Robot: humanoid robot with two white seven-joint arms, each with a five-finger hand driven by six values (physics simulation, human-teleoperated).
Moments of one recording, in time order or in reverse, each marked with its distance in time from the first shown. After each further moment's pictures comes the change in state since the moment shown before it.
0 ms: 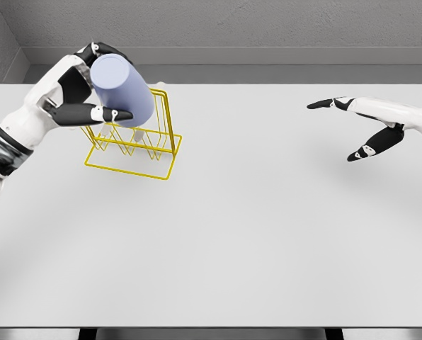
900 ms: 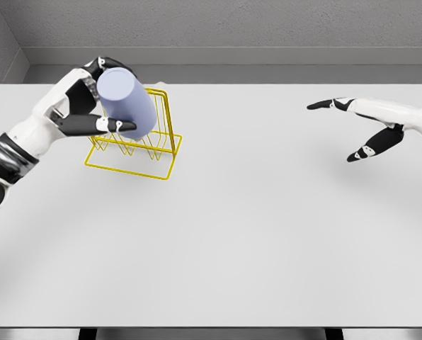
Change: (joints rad) left arm 0.029 -0.013 -0.007 0.011 -0.011 0.018 -0.004; right arm 0.002 0.000 0.000 0.000 0.000 0.000 0.000
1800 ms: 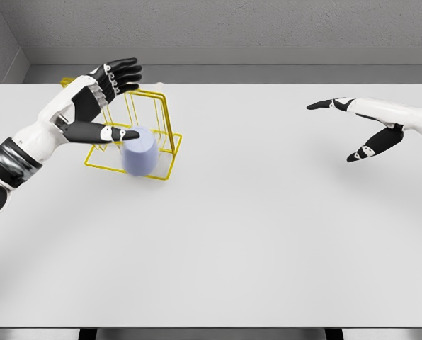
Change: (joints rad) left arm 0.002 0.012 -0.027 -0.003 -0.005 -0.001 -0.003; right arm 0.000 0.001 0.000 -0.001 0.000 0.000 0.000
